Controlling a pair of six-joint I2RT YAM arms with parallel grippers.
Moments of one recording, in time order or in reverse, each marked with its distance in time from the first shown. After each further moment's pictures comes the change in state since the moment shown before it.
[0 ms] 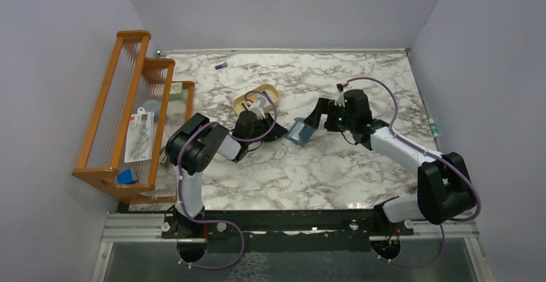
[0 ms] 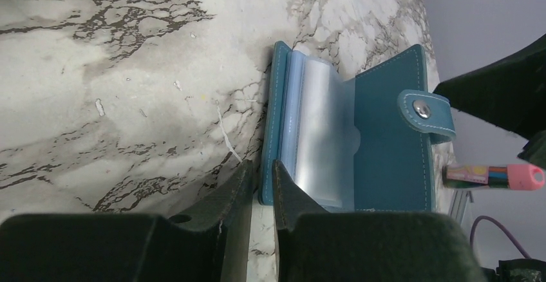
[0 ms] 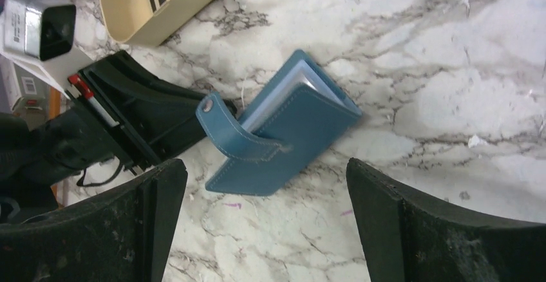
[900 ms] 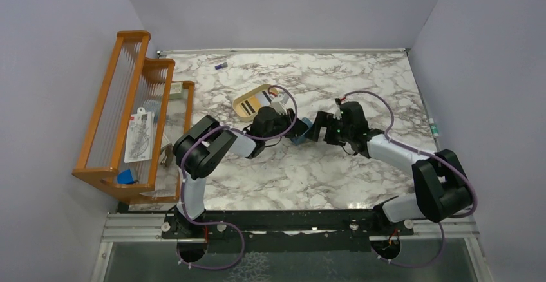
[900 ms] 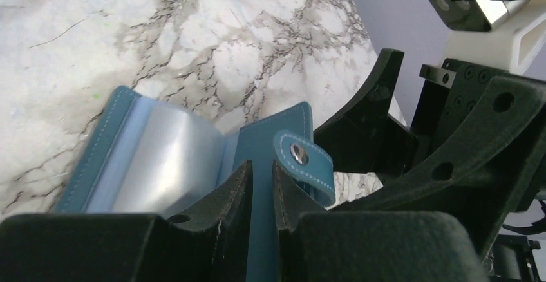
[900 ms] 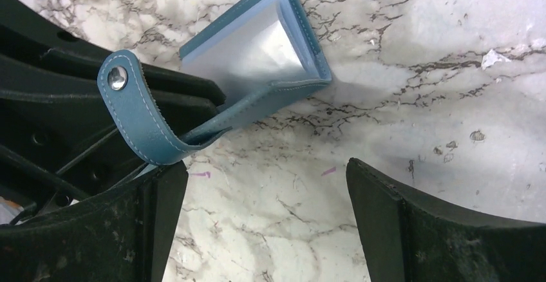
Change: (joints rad) left arm -0.149 0.000 0.163 -0.043 0.001 0.004; right arm 0.031 0.056 -0.069 0.002 0.030 0.048
